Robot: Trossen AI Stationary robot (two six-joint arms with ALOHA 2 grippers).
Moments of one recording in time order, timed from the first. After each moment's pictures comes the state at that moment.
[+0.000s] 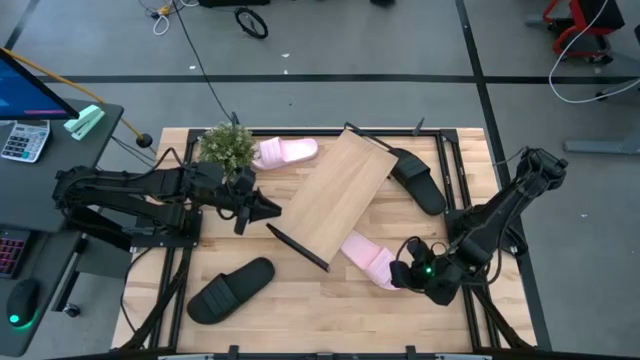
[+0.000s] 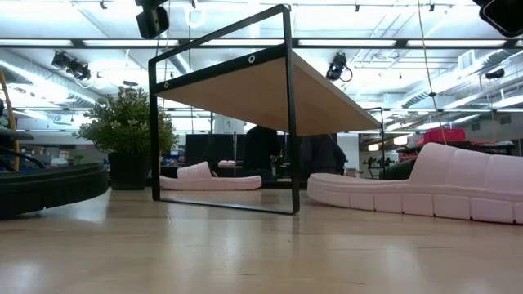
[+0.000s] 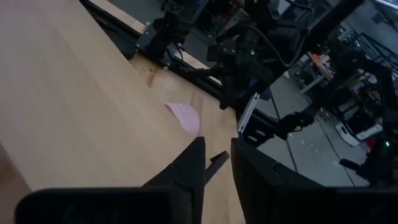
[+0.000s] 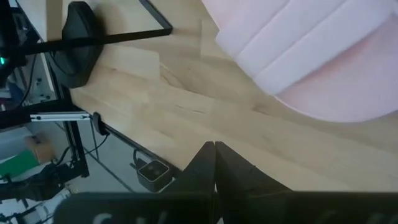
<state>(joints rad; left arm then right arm) -0.04 0.93 0.82 -0.16 0.11 -0.61 0.79 1.28 0.84 -0.51 0.39 2.20</state>
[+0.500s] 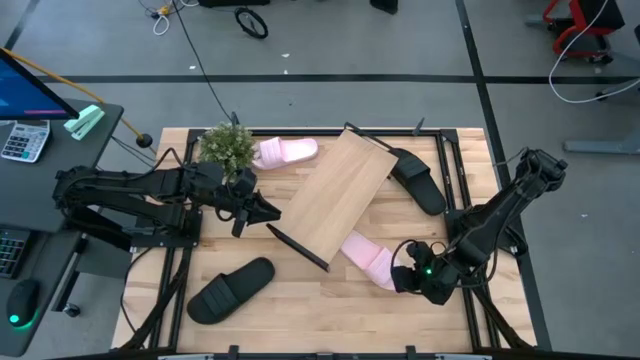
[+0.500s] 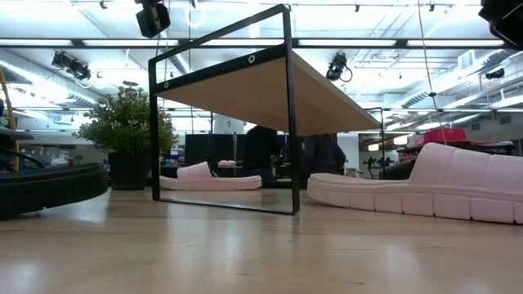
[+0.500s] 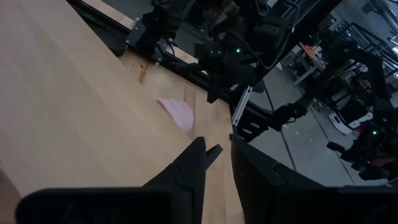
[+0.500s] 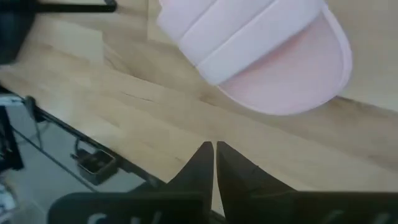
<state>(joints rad) -0.04 0.93 0.82 -0.16 0.15 -0.59 0.78 1.30 0.84 -0.62 0.23 2.14</state>
